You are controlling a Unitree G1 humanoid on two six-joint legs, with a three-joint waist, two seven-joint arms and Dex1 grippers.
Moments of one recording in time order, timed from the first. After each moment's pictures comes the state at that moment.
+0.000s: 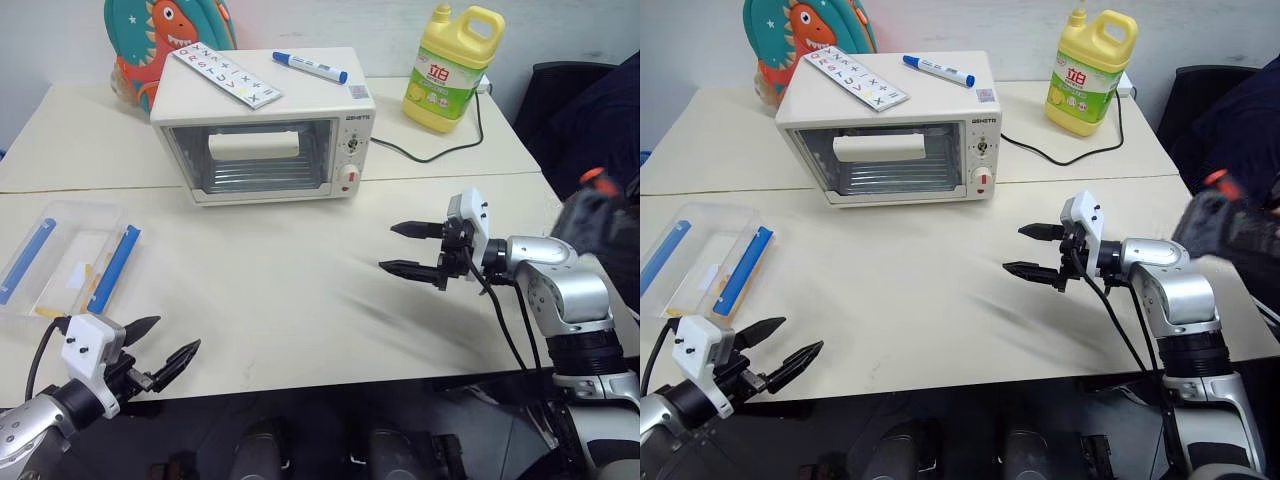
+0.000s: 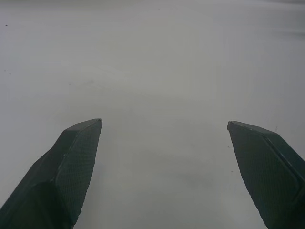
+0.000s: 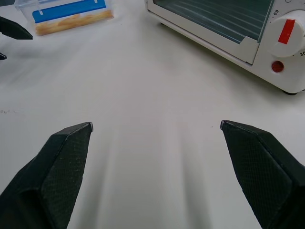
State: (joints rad) left arm 0.49 0.57 0.57 -0.61 -0.56 0.52 -0.63; right arm -0.57 -0.64 0.00 0.08 0.45 0.46 1.15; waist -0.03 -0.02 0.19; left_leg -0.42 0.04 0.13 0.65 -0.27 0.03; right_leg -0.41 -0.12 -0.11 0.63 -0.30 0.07
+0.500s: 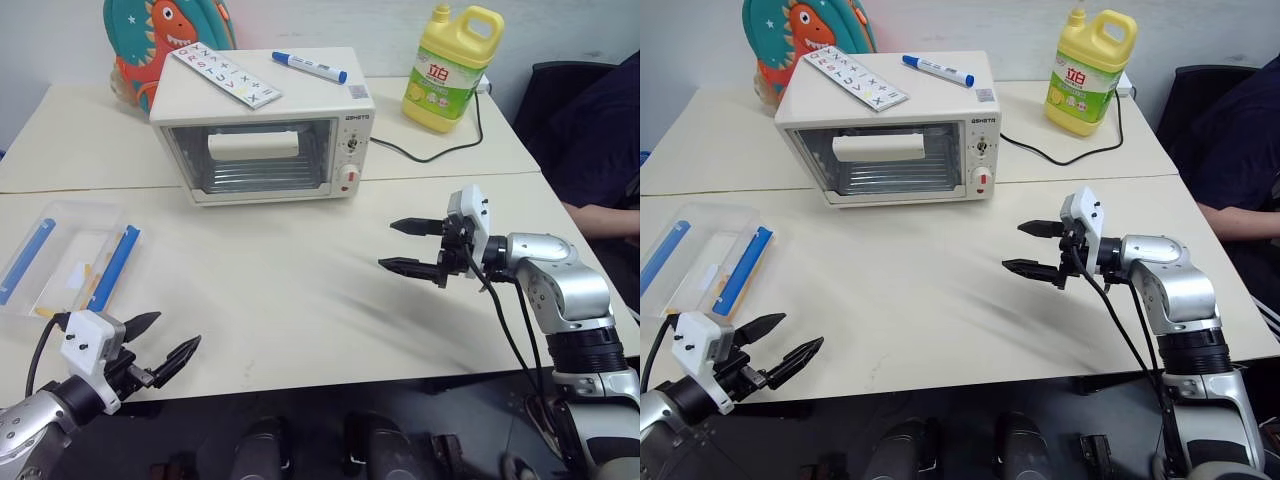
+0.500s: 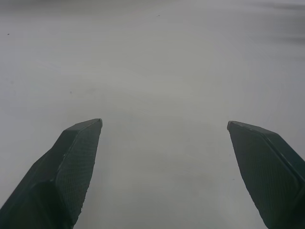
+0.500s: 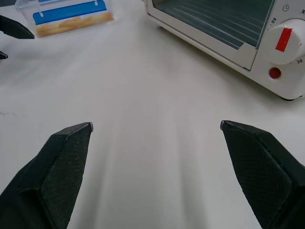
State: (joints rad) left arm 0.47 0.57 0.58 -0.61 -0.59 0.54 -0.63; right arm -0.58 -0.63 0.00 0.08 0.45 0.46 1.15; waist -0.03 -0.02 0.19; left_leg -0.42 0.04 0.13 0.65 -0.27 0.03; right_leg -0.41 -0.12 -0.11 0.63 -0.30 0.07
